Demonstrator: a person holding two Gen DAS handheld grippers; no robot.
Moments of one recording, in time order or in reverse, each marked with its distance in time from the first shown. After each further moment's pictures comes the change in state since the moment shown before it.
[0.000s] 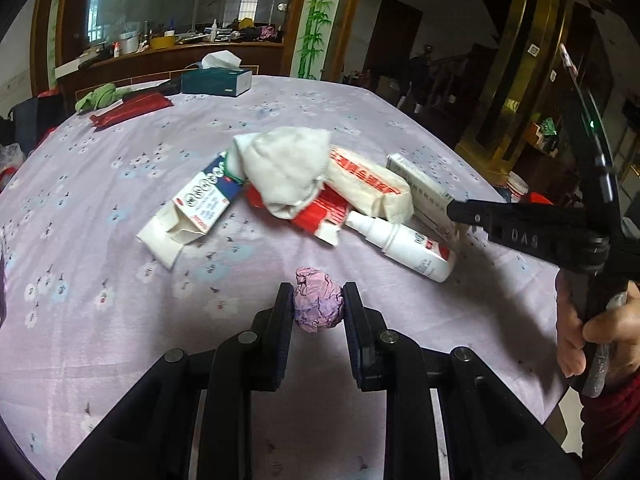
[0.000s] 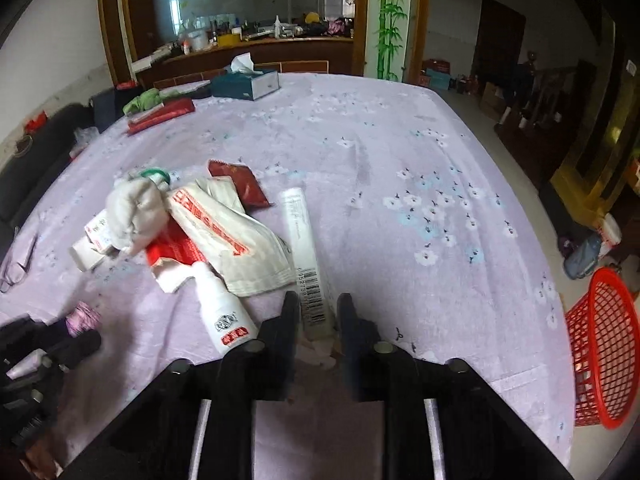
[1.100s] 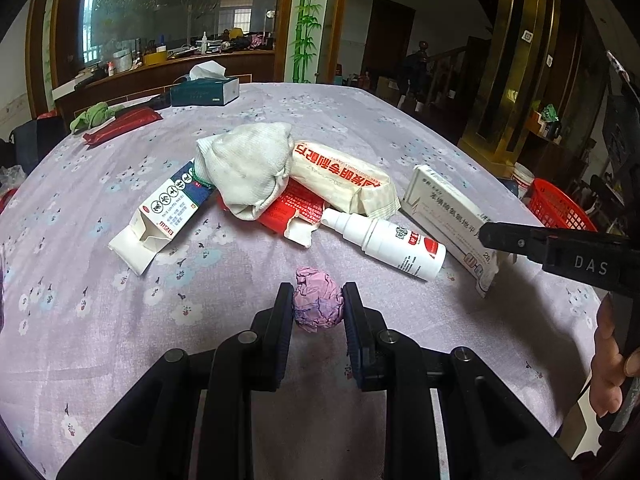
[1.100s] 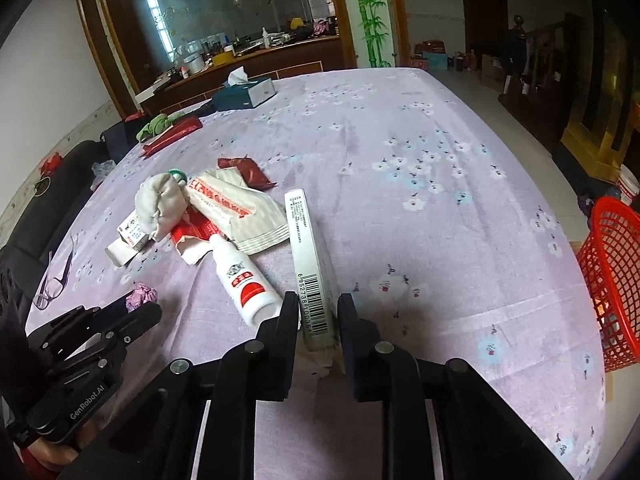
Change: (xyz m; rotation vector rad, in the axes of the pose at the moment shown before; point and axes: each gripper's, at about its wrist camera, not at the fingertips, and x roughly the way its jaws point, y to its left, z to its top) left arm 0.014 -0.028 -0.004 0.056 -0.022 0.042; right arm -0.026 -0.027 -0.039 0.135 -0.007 0.112
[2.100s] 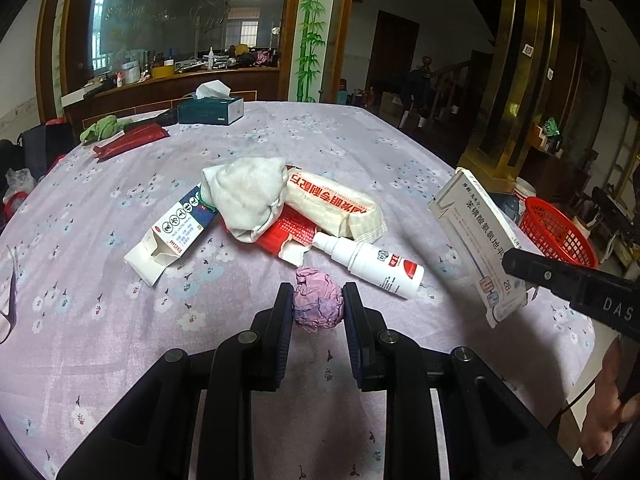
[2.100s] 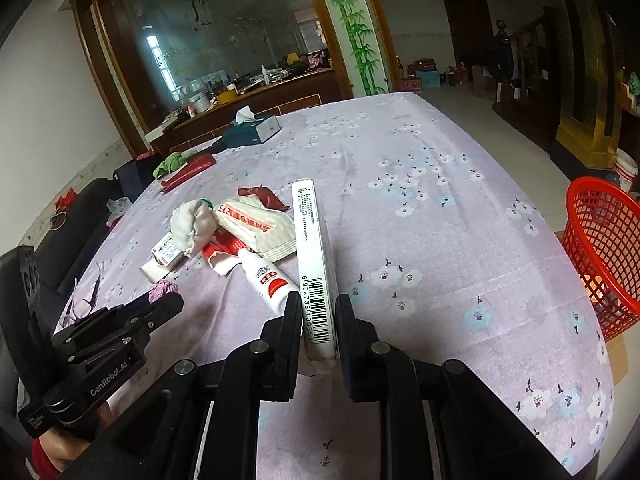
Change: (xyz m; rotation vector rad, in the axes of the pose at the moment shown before) left arm -0.026 -0.014 0.005 -0.013 -0.058 0.020; right arm -0.045 -0.002 -0.023 0.070 -0.124 0.054
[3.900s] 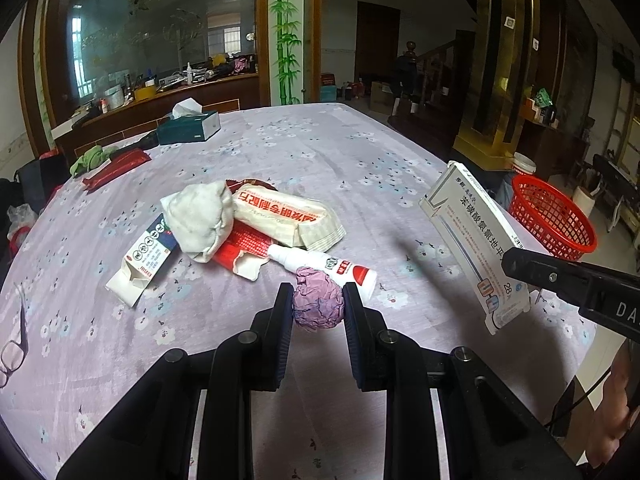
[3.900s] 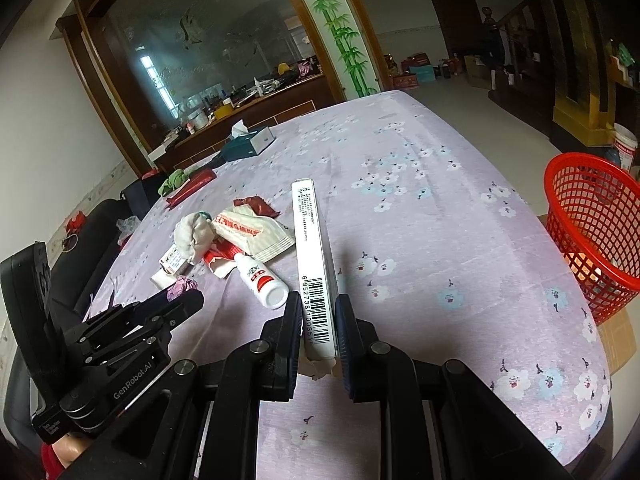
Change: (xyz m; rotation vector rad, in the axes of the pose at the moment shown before) left arm 0.005 -0.048 0.013 0.112 0.016 0.030; right arm -0.026 -0.031 -0.008 0.084 -0.022 0.044
